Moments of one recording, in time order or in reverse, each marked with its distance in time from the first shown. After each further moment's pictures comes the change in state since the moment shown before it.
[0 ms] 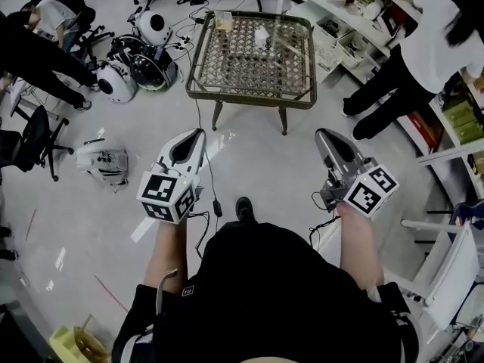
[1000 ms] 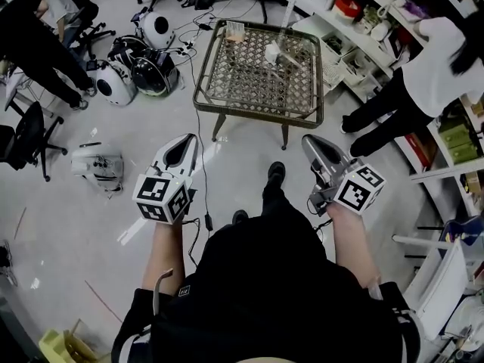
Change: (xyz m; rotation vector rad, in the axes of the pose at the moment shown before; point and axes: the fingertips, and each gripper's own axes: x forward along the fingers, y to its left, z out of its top) left arm 0.008 0.087 -0.012 -0.099 -0.018 0.057; right arm 0.091 0.004 -0.018 0.075 0.087 0.043
